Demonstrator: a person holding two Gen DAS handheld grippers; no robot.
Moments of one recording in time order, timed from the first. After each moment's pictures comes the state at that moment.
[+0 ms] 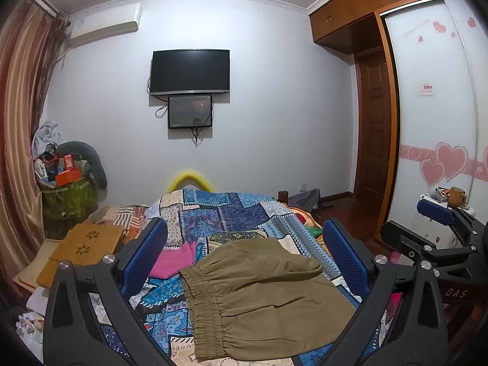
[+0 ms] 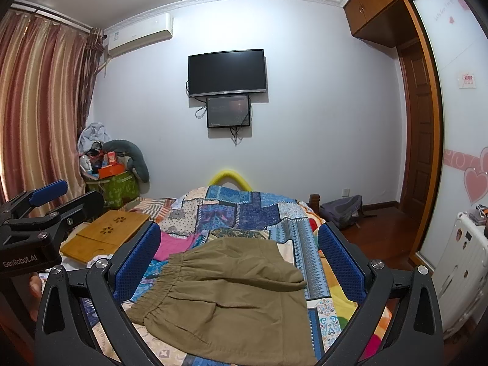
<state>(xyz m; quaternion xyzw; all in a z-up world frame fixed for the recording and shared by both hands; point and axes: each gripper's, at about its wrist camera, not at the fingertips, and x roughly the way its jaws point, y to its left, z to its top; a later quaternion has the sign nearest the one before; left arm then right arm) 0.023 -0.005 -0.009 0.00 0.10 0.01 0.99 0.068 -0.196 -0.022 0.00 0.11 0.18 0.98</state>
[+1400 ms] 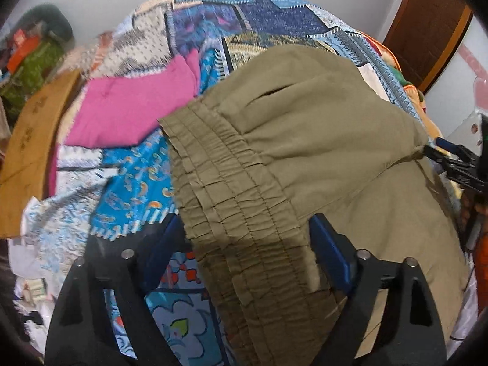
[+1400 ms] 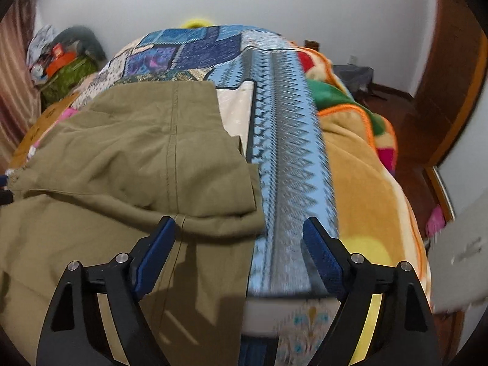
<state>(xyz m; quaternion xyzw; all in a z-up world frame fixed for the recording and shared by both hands) 0.300 0.116 -0.266 -0.05 0.53 -0.01 0.84 0.334 -0.242 -0.239 -0.05 0.44 0.17 0.88</state>
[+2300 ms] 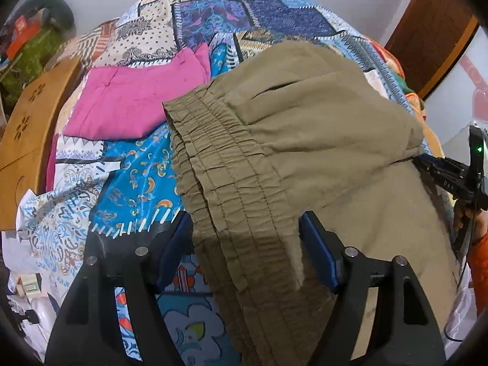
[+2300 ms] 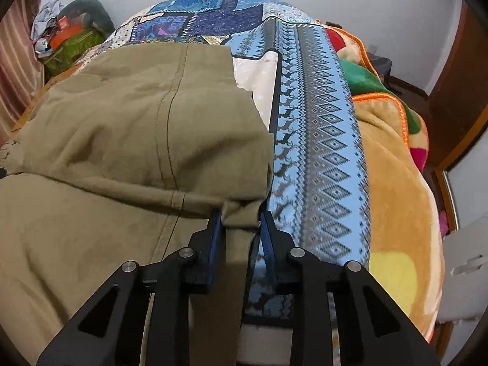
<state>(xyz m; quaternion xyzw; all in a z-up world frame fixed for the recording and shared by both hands) 0.300 0.136 -0.259 -0.06 0.53 -0.01 0.84 0.351 -0.225 -0.258 -0.08 0.48 0.19 0.85</state>
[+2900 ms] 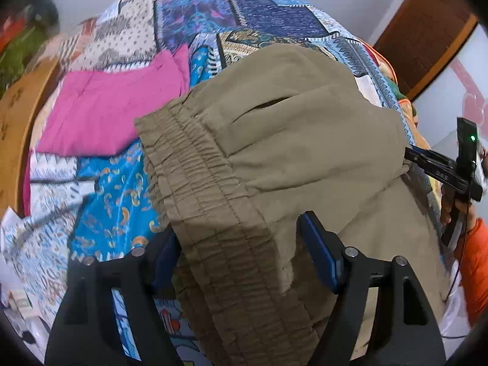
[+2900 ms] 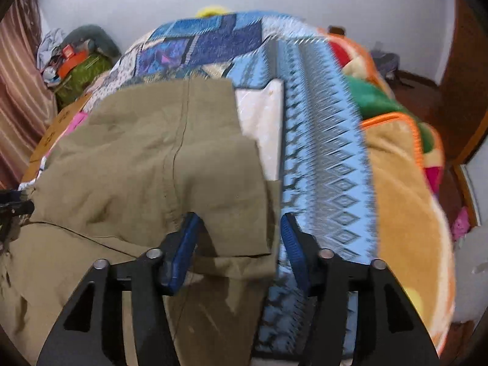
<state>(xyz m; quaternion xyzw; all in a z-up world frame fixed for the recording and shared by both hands) 0.337 0.131 -0.272 -0.07 0.54 -0.05 0.84 0.387 -0.218 -0.254 -0.01 0.47 0.23 0.85</state>
